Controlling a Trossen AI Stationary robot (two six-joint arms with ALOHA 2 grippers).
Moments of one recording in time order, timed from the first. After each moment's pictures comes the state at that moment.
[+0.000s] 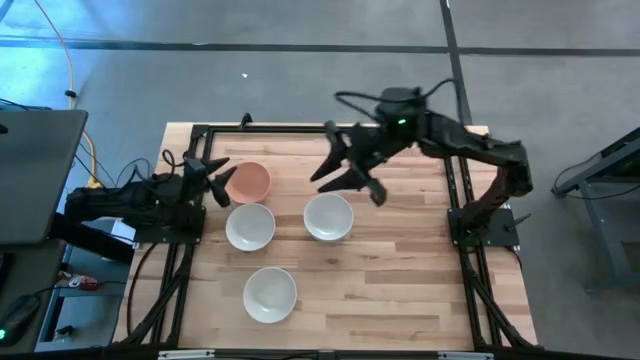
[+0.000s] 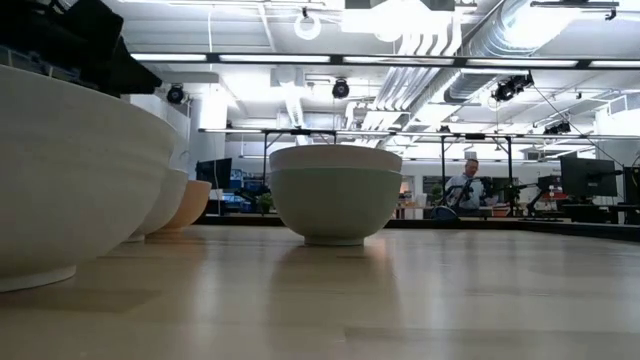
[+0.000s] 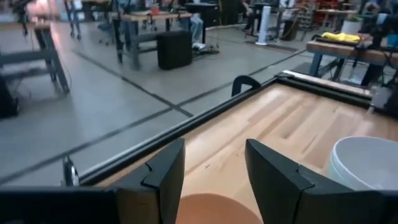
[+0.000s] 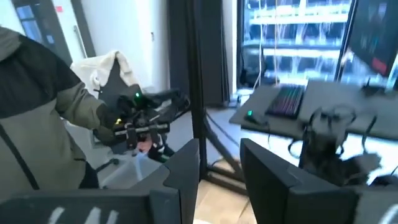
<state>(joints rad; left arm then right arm) 0.11 0.17 0.32 -0.39 -0.75 -0.20 -0.08 1.63 1.97 -0.40 -0.67 -0.02</state>
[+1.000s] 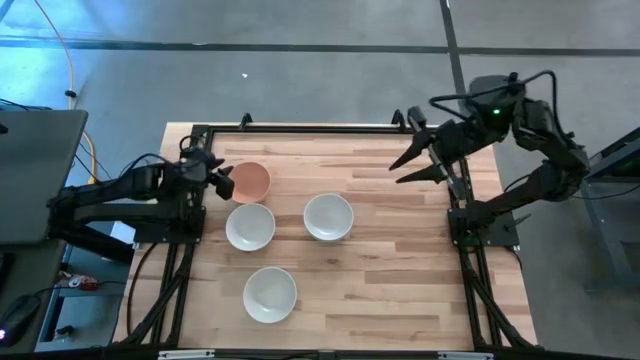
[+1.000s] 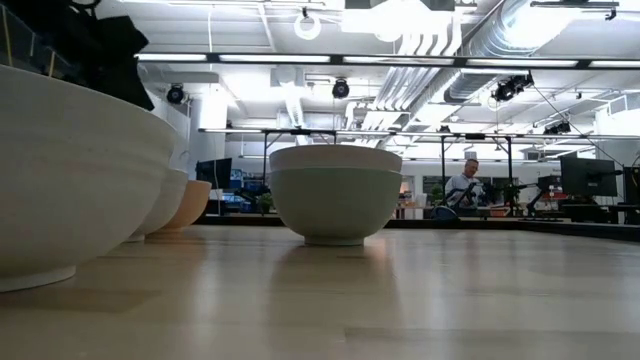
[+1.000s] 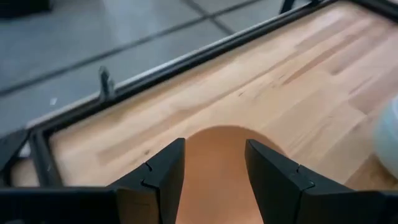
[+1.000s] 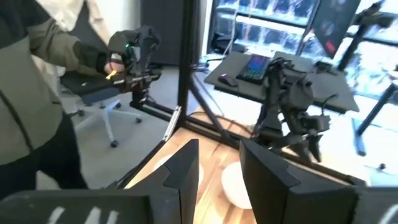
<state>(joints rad) 0.33 0.52 0.60 -0.83 -0.57 -0.50 -0.09 1.30 1.97 -0.93 -0.50 -0.27</state>
